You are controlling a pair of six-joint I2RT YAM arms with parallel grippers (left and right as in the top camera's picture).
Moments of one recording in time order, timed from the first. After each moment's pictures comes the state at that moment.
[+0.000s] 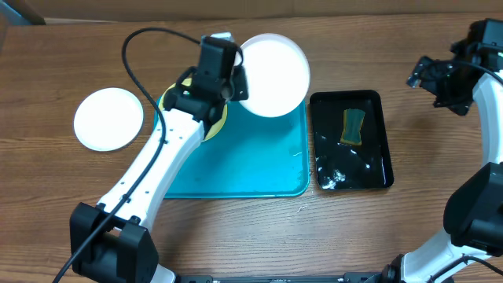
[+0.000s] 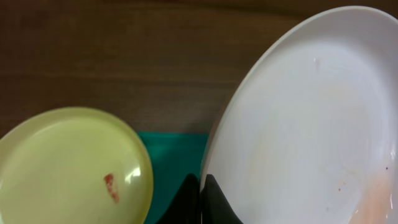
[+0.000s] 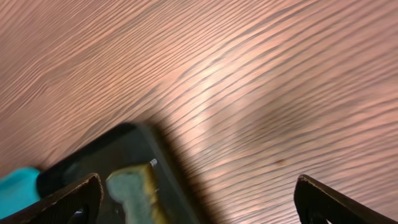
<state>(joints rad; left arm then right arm) -0.40 1.68 1.43 -0.50 -0.14 -0.39 -0.29 1.87 1.67 -1.00 -0.13 0.28</state>
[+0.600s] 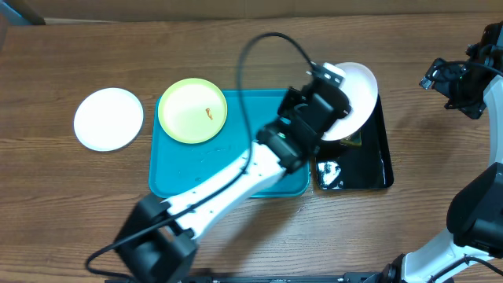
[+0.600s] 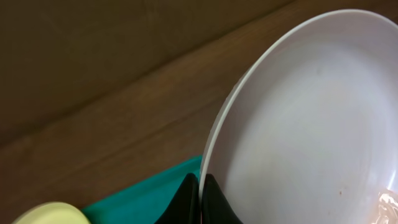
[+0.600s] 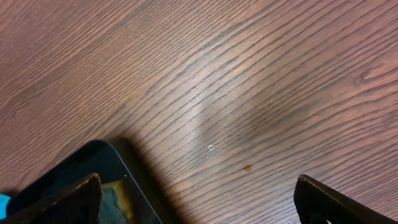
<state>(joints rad) -0.87 1.81 1.43 -0.24 -0.61 -0.04 -0.33 1.87 1.67 -0.99 -0.08 0.28</state>
